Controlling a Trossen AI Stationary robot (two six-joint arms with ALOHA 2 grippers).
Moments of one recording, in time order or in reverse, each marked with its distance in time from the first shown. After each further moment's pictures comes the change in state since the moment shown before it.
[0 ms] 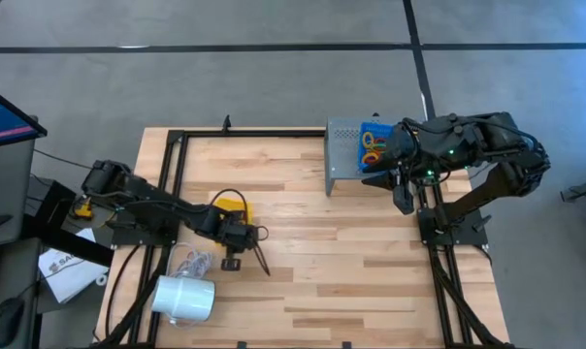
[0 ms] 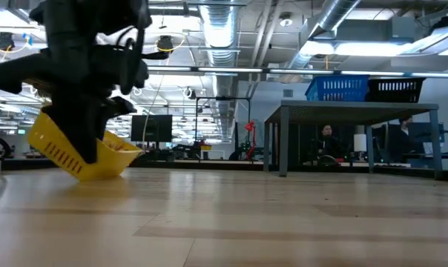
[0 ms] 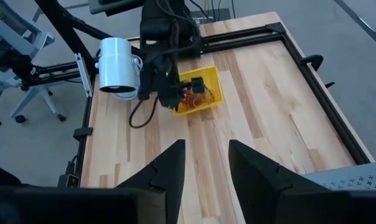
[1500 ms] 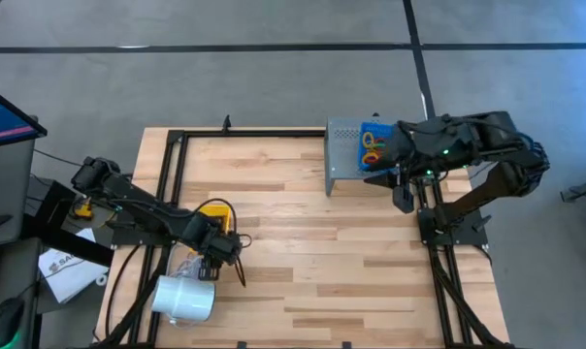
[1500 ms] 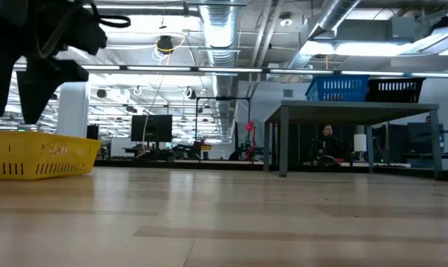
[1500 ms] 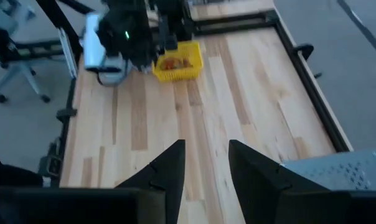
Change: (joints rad) left arm -0.160 -0.103 0.146 -0.460 0.045 -0.237; right arm -0.019 0.009 0.000 -0.066 0.004 -0.054
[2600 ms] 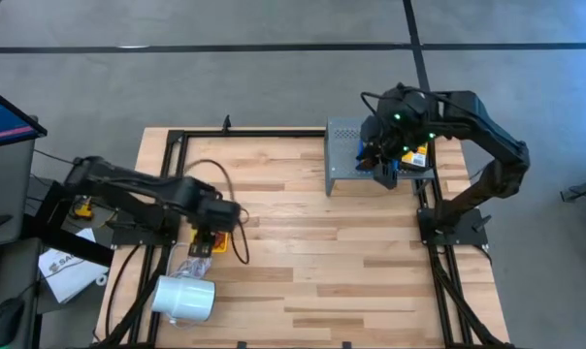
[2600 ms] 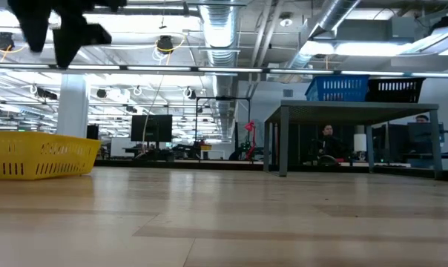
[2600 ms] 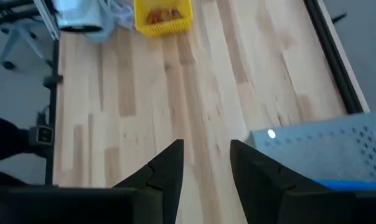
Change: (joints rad) left arm 0.213 -0.096 0.262 -0.338 0.070 0.292; right arm -0.362 0.093 -0.015 -0.103 -0.332 -0.199
